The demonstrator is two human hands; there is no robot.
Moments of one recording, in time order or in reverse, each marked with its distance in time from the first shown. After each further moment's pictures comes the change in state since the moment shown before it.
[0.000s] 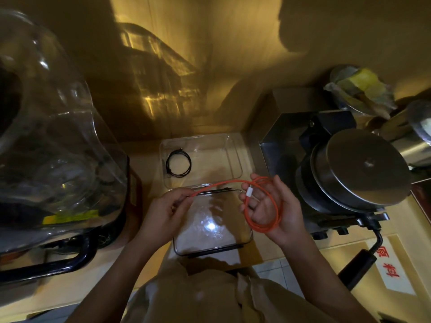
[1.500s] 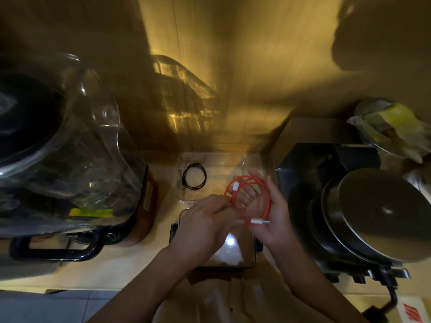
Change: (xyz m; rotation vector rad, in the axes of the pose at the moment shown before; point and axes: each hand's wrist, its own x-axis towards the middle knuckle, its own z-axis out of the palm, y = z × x) left_hand 0.015 0.116 0.031 0.405 0.110 0.337; right_hand 0.050 -0.021 0.025 -0.041 -0.003 0.052
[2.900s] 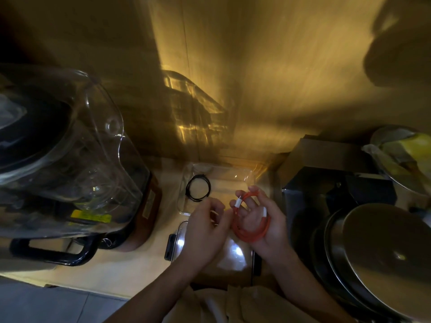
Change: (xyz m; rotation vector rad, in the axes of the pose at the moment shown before) left_hand 0.030 -0.001 0.041 -0.434 0.257 -0.772; right_hand 0.024 -0.021 -0.001 -0.020 -0.119 0.072
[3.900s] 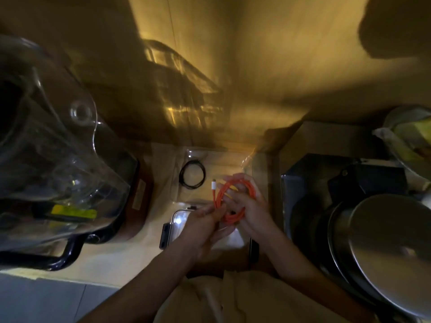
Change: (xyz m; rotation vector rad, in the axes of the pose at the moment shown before) left_hand 0.026 -0.020 0.018 -0.845 -0.265 -0.783; right_hand 0.043 0.018 -0.022 -0.341 0.091 -0.094
